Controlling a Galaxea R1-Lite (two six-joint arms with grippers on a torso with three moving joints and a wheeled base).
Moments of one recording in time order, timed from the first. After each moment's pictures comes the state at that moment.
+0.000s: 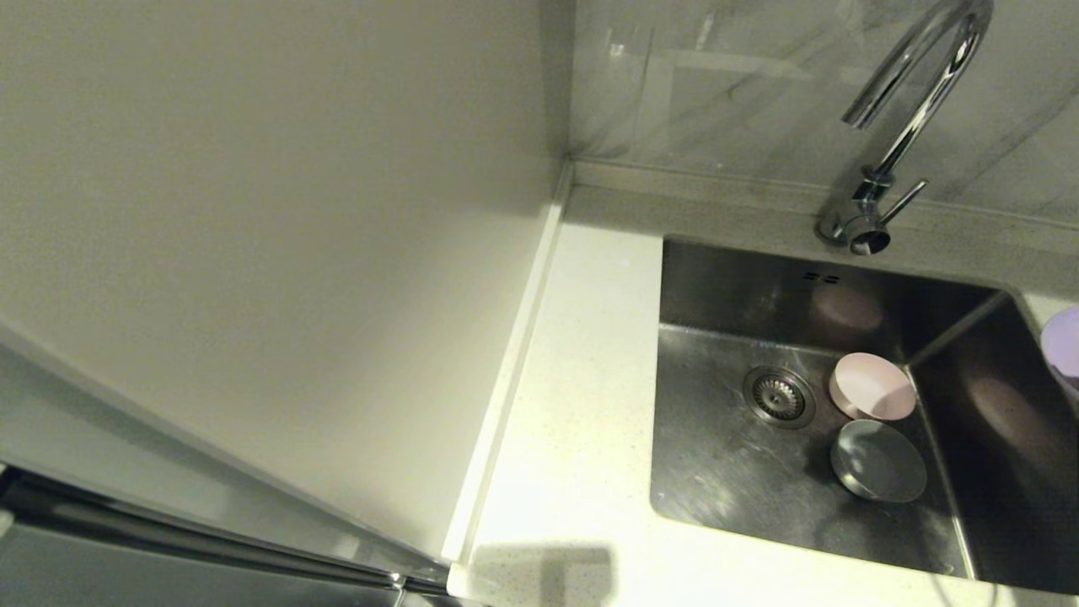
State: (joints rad) left arm 0.00 0.00 0.00 -0.01 0.00 -0.01; right arm -0.34 1.23 -1.03 0.53 0.01 -0.95
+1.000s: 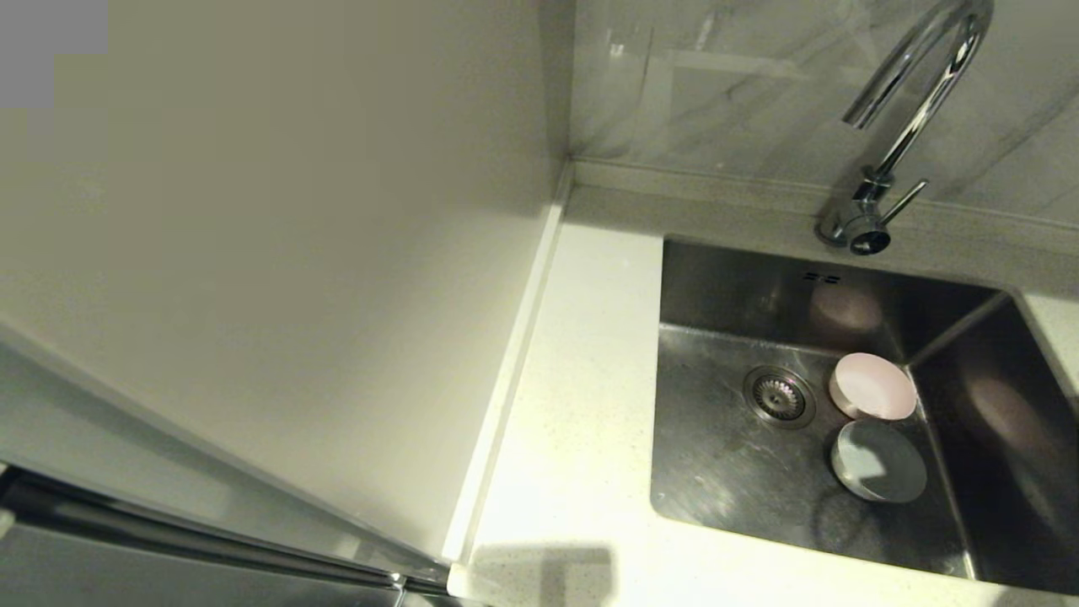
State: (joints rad) left arm 0.00 0.00 0.00 -0.01 0.00 -0.01; right arm -0.49 1.33 -1.11 0.57 0.18 -0.45
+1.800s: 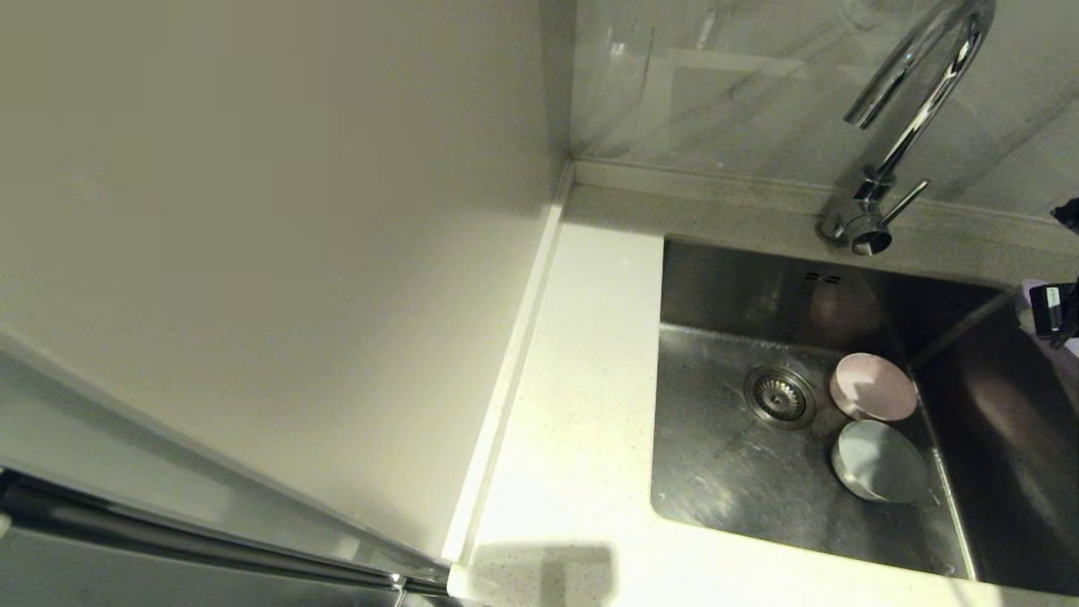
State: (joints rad) left arm 0.00 0.00 0.00 -0.01 0.00 -0.01; right arm -0.44 1.77 -1.42 0.28 0.08 -0.25
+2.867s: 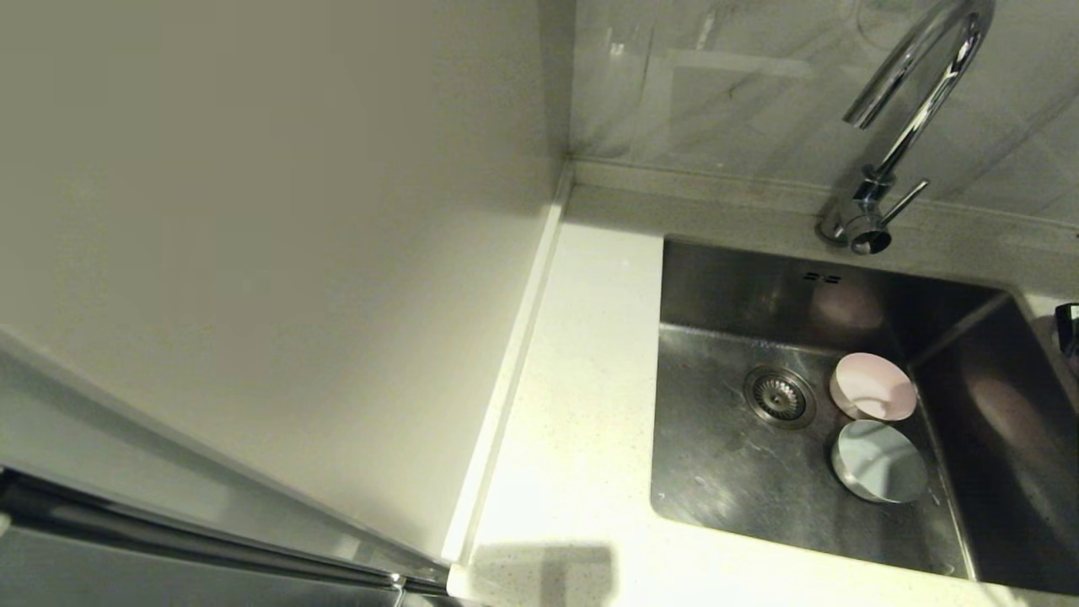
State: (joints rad) left arm 0.00 0.00 0.00 -0.01 0.00 -0.01; right arm -0.54 1.84 -1.44 0.25 0.07 -0.25
